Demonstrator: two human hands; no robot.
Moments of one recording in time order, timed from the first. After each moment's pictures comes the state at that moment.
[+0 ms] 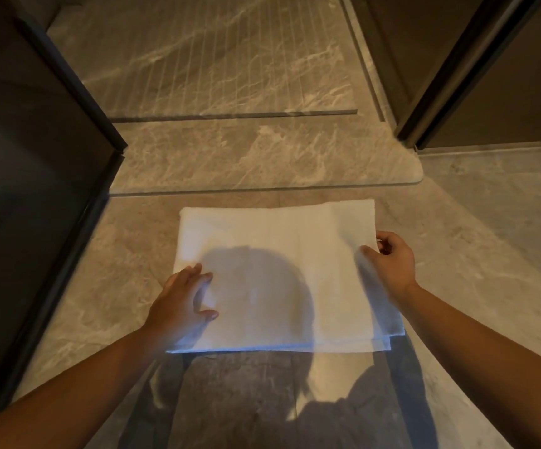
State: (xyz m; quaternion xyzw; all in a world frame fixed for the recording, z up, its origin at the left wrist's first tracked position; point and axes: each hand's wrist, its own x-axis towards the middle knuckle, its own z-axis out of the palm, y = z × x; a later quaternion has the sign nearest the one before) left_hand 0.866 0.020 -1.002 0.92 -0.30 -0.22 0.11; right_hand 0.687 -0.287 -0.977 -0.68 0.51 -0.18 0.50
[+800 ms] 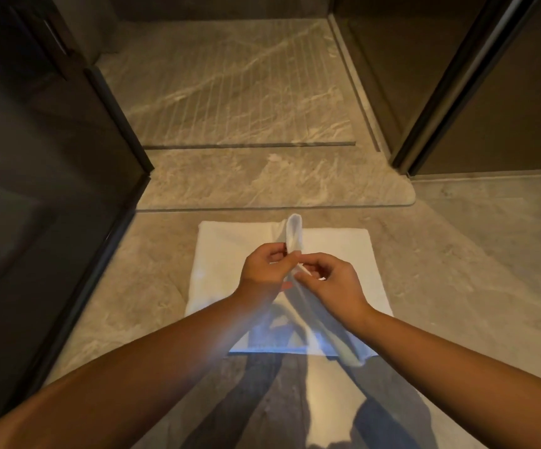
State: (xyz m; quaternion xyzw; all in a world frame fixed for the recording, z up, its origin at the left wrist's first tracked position) left_hand 0.796 -0.089 -0.873 0.68 -0.02 -0.38 0.62; right_hand 0.711 -0.182 -0.903 -0.75 0.28 -0.14 0.58
